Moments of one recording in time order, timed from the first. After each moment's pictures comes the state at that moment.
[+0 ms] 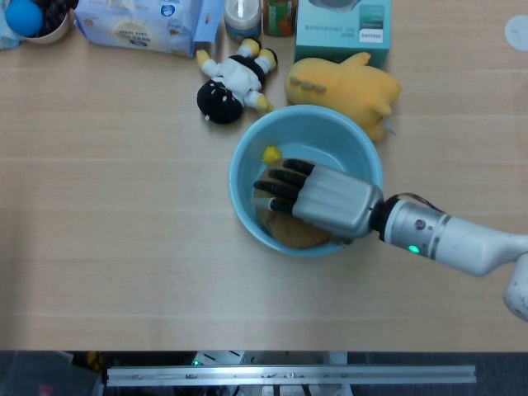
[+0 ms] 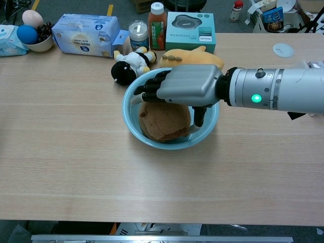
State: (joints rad) left arm -0.09 -0.90 0.04 -1.84 1.36 1.29 0.11; right arm 1.04 -1.24 0.05 -1.86 -1.32 0.60 -0.43
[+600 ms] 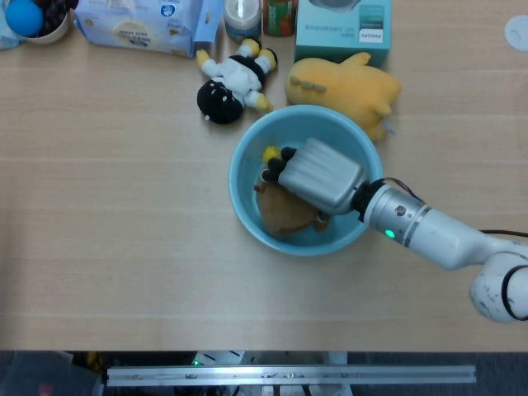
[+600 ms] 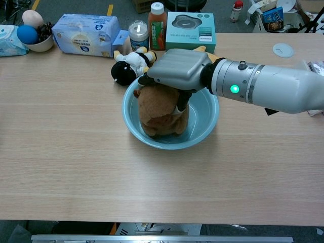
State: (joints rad) left arm -0.08 -0.89 0.04 -1.81 1.37 1.30 0.07; right arm 1.07 -1.34 0.08 -1.84 -1.04 0.76 -0.59
